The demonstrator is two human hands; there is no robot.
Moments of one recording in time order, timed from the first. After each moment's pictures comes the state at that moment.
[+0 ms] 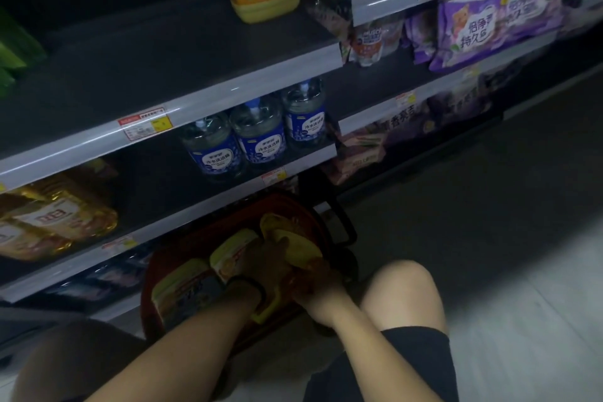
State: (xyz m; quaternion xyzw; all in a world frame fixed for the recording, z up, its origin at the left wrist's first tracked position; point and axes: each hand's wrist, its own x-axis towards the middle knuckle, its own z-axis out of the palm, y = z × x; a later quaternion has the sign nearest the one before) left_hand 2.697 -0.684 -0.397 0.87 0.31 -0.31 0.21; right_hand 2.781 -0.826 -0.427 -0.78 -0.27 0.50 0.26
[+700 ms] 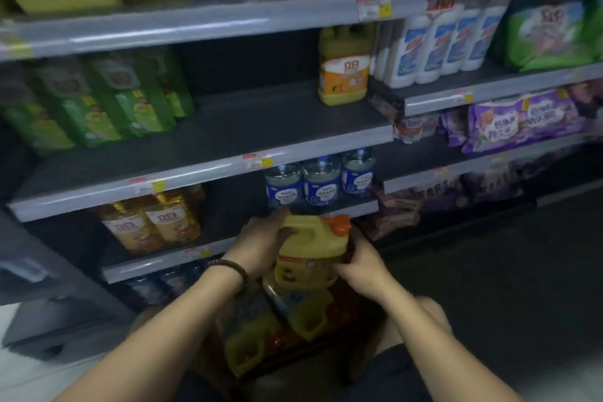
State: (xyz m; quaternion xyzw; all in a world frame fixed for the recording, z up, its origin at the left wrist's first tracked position) left_hand 2.589 -0.649 -0.216 0.88 0.38 0.06 0.29; right_hand 2.781 -0.801 -0.283 -0.72 -0.41 0.33 0.45
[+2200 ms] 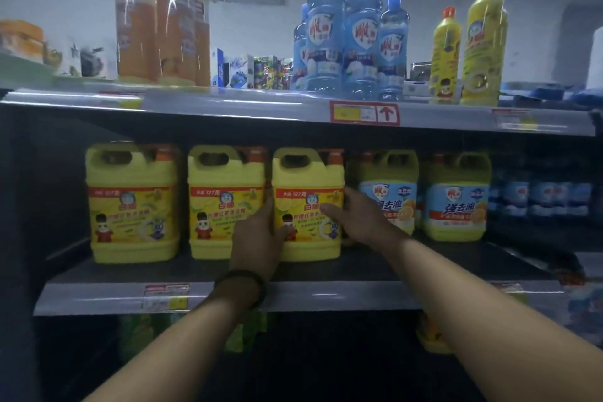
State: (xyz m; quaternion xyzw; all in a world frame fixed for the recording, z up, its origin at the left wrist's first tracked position) left_hand 2.550 -0.386 0.107 0.74 0.43 0.52 0.07; right_hand 2.762 -0.425 0.158 -0.62 -0.62 0.11 0.46
